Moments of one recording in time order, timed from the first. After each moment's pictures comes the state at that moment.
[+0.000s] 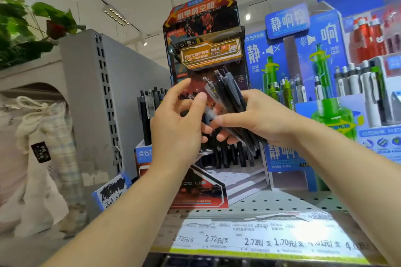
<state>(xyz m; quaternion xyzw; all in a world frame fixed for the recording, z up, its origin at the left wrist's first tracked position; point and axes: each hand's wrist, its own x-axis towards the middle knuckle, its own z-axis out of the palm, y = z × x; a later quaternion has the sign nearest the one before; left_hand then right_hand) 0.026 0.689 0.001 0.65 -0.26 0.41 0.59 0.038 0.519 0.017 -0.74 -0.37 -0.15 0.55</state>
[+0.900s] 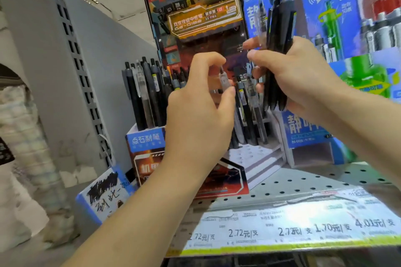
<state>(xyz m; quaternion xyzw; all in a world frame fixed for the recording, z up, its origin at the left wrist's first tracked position) 0.041 0.690 -0.014 0.69 -0.37 0.48 0.38 0.045 0.525 0.017 -0.62 -0.21 -0.38 0.65</state>
